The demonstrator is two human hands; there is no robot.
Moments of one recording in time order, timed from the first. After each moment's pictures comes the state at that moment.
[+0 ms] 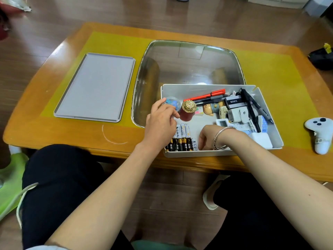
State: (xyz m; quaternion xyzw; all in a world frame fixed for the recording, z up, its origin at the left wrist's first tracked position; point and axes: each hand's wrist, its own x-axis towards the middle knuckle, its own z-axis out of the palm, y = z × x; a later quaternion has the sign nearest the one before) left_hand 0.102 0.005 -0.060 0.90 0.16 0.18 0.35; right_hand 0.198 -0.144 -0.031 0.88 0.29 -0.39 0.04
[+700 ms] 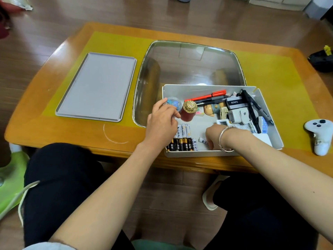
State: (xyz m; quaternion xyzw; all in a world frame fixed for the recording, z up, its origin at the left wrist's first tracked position) left_hand 0.101 0.005 -0.059 0.90 0.16 0.18 0.36; right_hand 0.206 -0.149 -0.036 0.85 0.37 -0.29 0.25
